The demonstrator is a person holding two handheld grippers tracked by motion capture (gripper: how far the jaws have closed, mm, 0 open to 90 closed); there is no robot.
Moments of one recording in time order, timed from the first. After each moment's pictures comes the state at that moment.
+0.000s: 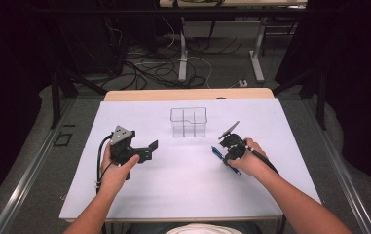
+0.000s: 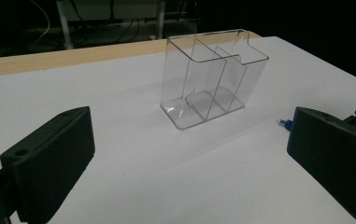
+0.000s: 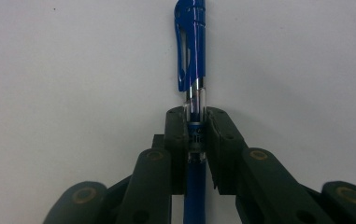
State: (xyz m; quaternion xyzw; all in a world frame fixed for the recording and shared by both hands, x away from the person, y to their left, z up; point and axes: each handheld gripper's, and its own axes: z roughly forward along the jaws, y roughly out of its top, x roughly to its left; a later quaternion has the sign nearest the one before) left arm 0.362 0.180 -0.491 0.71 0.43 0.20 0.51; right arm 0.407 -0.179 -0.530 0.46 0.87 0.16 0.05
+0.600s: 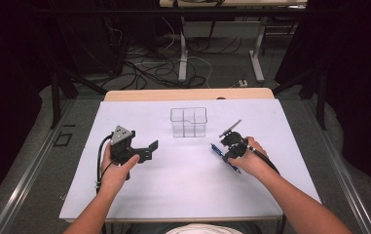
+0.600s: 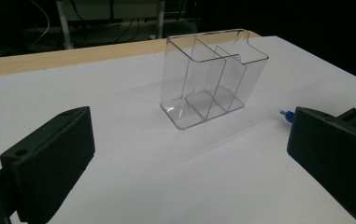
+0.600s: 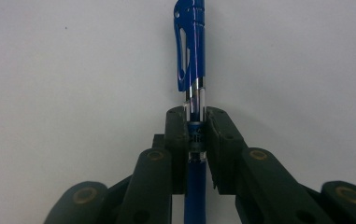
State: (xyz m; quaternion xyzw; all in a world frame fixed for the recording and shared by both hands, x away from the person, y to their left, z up) left arm 0.362 0.180 -0.491 0.72 0.43 0.20 0.51; right arm 0.407 -0.181 -0.521 0.46 0.87 0.17 0.07
